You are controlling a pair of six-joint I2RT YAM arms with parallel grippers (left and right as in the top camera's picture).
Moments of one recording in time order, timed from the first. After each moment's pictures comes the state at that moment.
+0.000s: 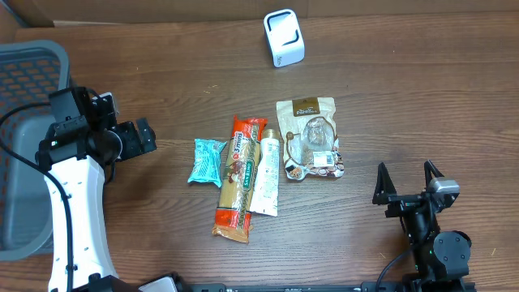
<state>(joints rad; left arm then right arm) 0.35 1.40 1.20 -0.92 0.11 -0.02 0.12 0.01 0.02 -0.03 0.01 0.17</state>
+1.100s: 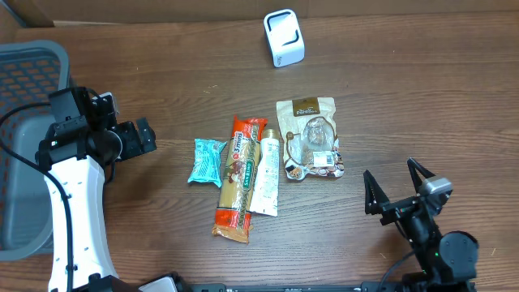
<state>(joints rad) 0.35 1.40 1.20 -0.92 0.11 -0.02 0.12 0.03 0.10 -0.07 -0.22 0.19</state>
